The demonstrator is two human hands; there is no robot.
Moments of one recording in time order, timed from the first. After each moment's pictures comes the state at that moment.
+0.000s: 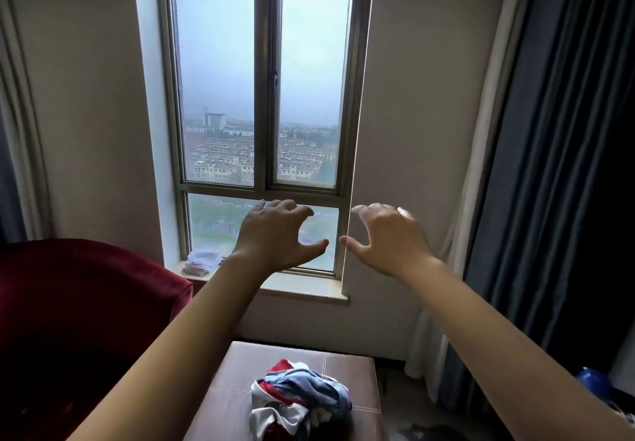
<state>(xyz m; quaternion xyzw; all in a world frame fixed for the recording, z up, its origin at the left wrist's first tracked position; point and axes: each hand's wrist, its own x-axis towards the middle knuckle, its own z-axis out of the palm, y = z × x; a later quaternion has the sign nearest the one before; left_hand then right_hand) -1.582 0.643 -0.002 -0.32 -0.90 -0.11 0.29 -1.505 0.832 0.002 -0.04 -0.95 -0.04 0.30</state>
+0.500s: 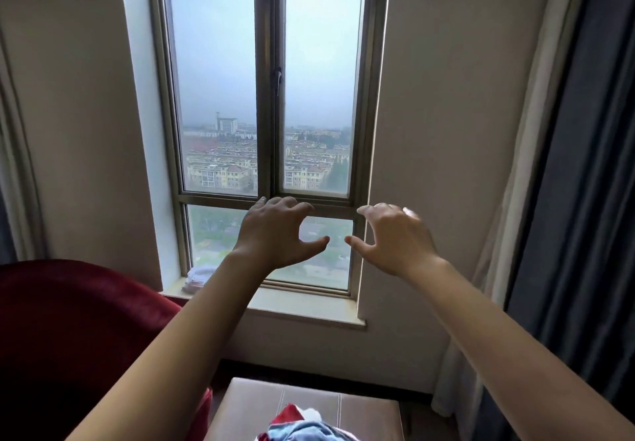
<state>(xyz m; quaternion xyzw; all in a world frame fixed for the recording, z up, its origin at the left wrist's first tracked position) -1.763 0.703 0.007 -0.31 -0.90 -0.09 0.29 -1.693 0.900 0.002 -0.04 -0.95 -0.03 0.30</state>
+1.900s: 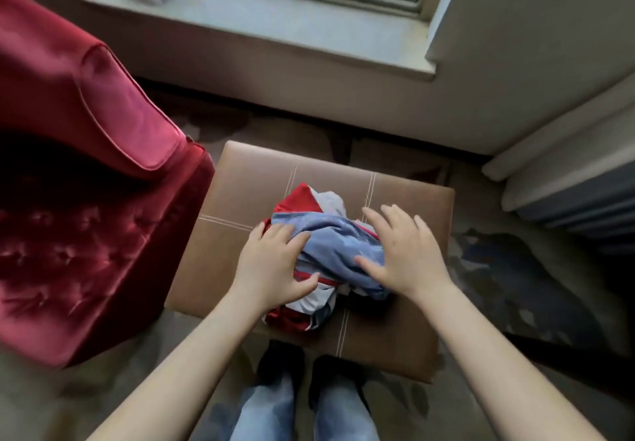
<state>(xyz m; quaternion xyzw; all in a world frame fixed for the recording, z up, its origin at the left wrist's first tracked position) -1.936 0.771 -0.535 -0.29 -0.95 -0.07 -0.11 -1.894 0.998 -0.524 0.01 -0.99 0.08 -0.13</state>
